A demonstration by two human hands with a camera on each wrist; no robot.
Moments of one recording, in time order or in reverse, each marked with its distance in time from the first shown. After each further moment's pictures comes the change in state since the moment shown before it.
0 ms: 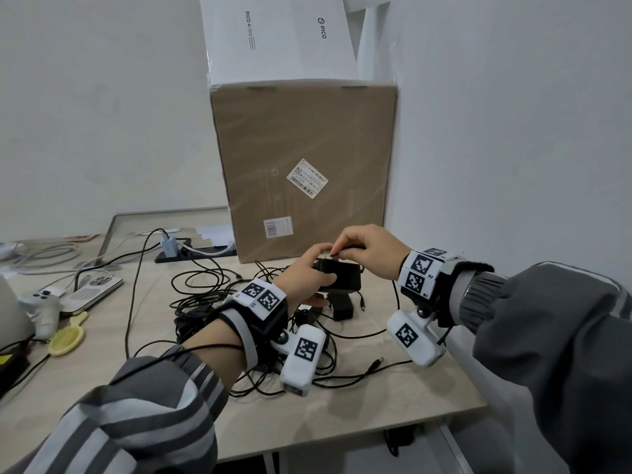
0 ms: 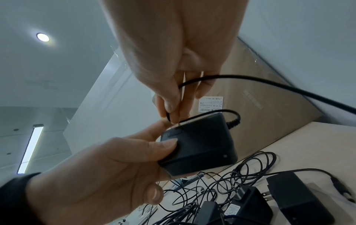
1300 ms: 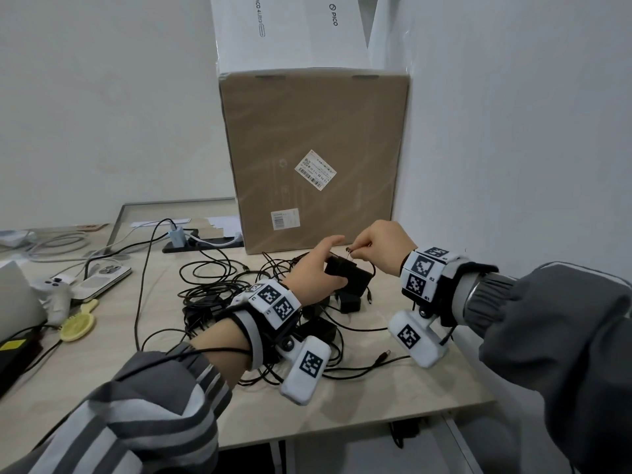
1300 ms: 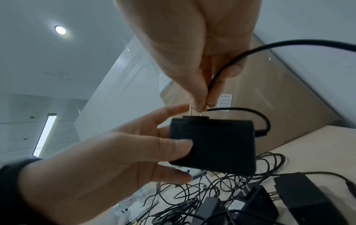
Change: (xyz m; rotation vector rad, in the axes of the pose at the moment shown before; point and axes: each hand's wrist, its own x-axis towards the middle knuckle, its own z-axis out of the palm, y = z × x) left_hand 0.000 -0.010 -0.001 0.401 0.038 0.179; right_hand -0.005 -0.019 0.003 -0.346 0.004 0.213
